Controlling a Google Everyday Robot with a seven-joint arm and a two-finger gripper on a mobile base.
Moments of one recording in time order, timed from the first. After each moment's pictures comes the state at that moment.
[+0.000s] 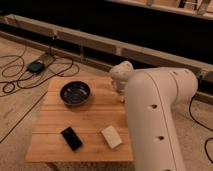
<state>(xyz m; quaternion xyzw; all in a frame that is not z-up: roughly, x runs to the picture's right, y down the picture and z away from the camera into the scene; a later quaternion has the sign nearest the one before) 0.123 0.065 0.951 -0.27 0.15 0.27 0.91</state>
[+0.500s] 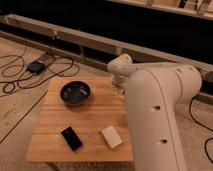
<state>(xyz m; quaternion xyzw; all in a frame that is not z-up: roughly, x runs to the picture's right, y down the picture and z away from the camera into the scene) 0.114 0.022 0.925 -0.25 0.13 0.27 0.92</state>
